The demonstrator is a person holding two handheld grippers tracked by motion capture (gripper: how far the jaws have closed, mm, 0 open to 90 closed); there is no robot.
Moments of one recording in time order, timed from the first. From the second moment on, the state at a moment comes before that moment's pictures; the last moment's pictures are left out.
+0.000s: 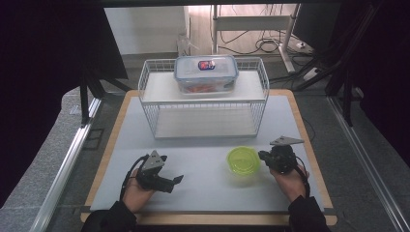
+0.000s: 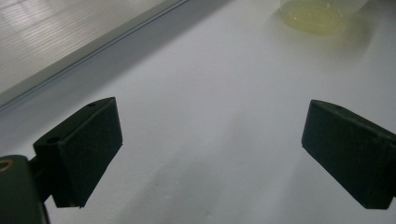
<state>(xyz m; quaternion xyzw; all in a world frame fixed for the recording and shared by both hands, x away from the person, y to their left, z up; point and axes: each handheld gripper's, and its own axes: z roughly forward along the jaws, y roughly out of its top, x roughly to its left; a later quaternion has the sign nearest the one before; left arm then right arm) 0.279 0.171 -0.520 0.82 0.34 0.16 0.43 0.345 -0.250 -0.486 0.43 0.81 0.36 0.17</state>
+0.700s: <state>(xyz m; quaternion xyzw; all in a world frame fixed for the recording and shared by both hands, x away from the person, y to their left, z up) 0.280 0.171 -0.522 0.82 0.34 0.15 0.43 0.344 -0.267 -0.470 0.45 0.78 0.40 0.16</state>
